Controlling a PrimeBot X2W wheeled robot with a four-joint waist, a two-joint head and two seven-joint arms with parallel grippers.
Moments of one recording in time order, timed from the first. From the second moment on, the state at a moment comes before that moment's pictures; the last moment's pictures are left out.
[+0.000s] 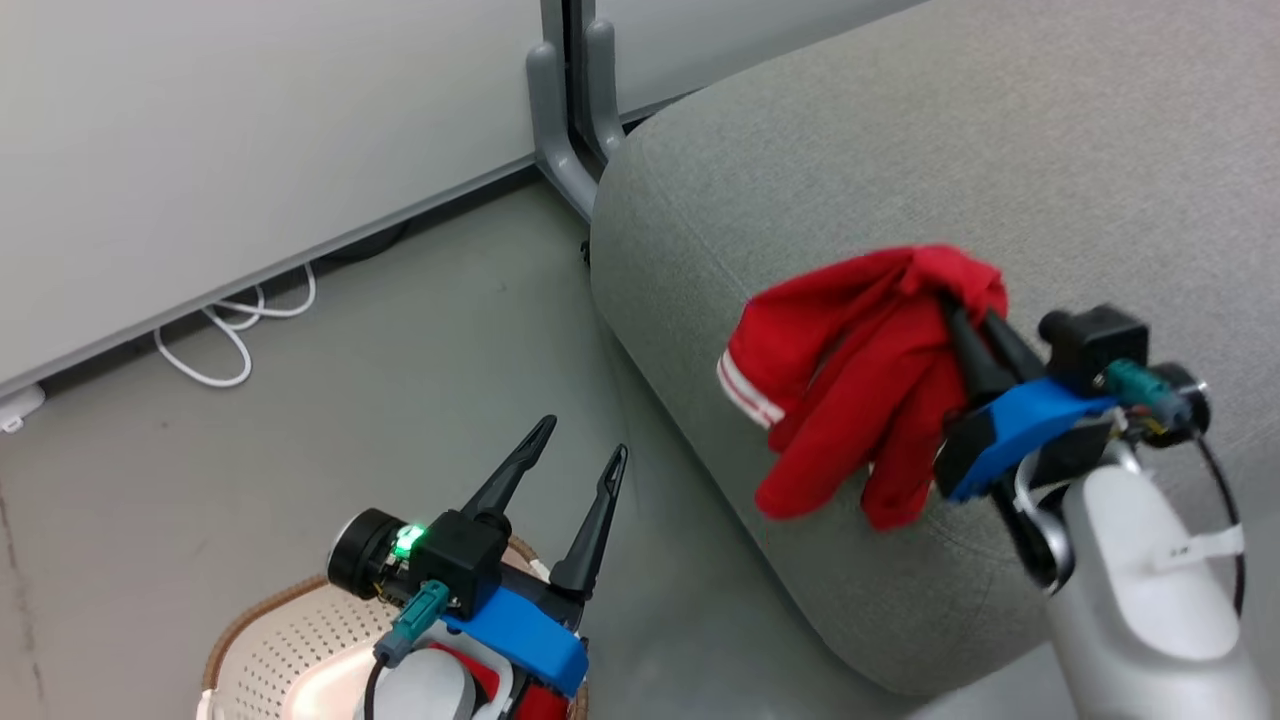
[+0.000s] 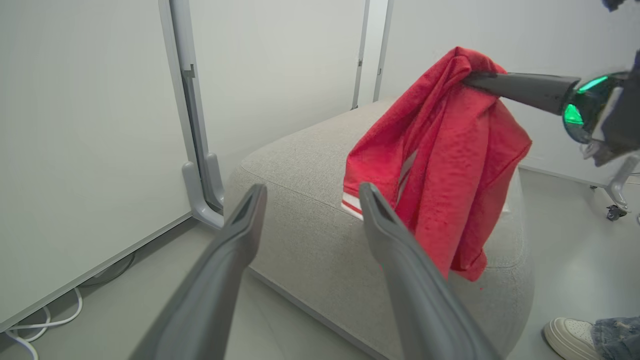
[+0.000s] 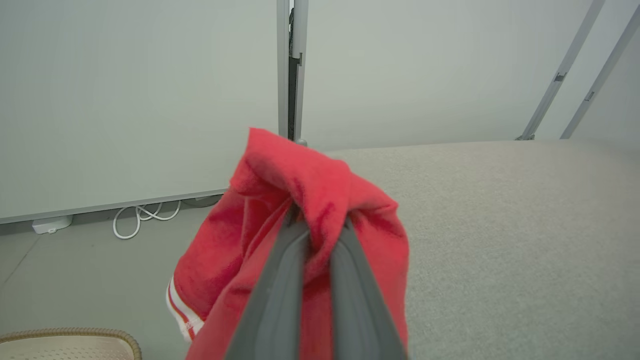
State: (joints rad) left arm -0.23 0.13 -0.48 0.32 -0.25 -0.13 -0.26; right arm -0.46 -0.06 0.06 0.46 0.05 0.13 -0.10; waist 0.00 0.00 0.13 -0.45
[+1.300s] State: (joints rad) left arm -0.52 0.24 -0.58 0.21 -0.20 -0.13 -0.26; right arm -0.87 -0.39 -0.50 0.85 0.06 0.13 -0.25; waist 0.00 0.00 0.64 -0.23
